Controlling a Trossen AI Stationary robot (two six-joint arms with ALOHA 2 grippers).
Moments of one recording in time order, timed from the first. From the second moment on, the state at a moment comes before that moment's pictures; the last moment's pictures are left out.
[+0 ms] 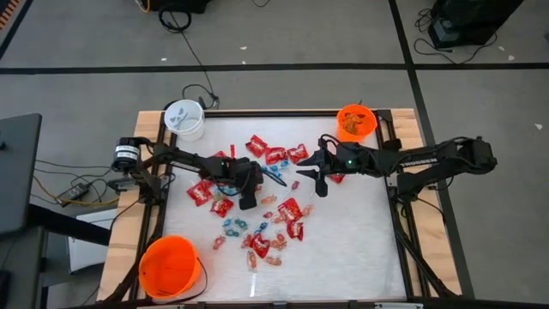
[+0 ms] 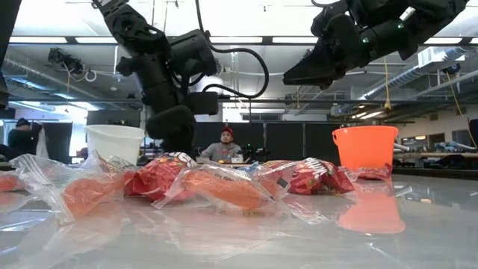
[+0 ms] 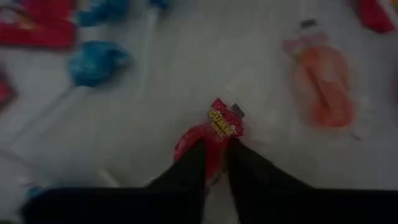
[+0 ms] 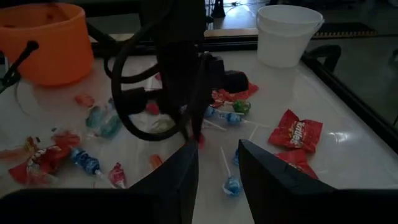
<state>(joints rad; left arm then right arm) 0.09 1.70 0.88 -0.24 -0.09 -0.08 -0.13 1.24 0.59 0.30 -0.03 0.02</state>
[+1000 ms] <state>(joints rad) 0.10 1.61 0.88 0.50 -0.09 -0.13 0.13 1.35 0.59 0.57 0.42 -0.24</state>
